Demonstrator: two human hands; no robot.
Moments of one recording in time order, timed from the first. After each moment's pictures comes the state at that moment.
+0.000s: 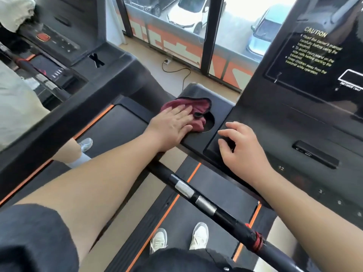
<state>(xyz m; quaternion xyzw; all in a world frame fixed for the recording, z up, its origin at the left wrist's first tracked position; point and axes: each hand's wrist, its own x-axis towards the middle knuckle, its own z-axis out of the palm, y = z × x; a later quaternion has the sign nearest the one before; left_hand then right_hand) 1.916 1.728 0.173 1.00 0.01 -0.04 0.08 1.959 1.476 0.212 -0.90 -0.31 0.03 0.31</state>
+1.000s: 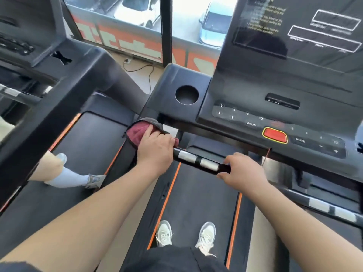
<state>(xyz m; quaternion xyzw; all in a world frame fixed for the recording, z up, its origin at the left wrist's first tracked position) 1.786 1.689 0.132 1.00 0.04 0.03 0.07 1.812 1.428 0.191 -0.97 -0.12 0.21 0.02</state>
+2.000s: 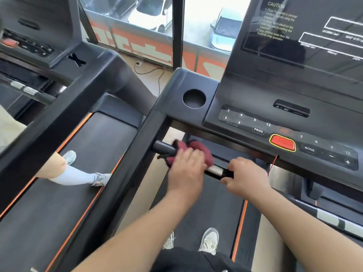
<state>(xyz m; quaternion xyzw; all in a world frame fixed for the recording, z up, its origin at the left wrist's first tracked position) 1.751 1.595 0.105 0.98 0.00 0.12 0.14 1.817 1.429 0.183 -0.97 -0.16 0.18 0.00</state>
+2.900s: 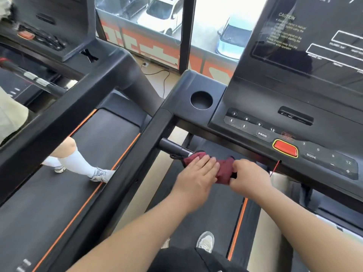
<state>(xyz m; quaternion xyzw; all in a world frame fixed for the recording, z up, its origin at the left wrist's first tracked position) 1.737 1.595 0.103 0.98 -0.12 0.13 0.13 1.820 1.431 0.191 -0.97 -0.16 0.19 -0.01</state>
